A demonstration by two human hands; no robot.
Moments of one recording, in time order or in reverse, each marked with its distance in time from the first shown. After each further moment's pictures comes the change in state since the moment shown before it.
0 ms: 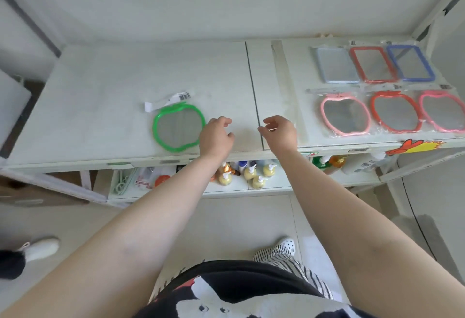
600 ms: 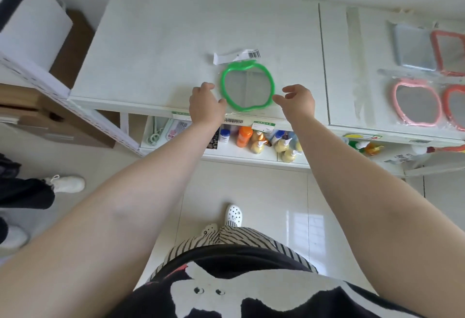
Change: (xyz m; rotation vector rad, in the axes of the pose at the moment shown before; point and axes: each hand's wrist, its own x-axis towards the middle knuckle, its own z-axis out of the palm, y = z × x) left_hand -0.016 -0.152 -0.121 -0.091 0.145 -0.323; right_hand -0.051 -0.085 0.124 -0.057 -0.061 0.062
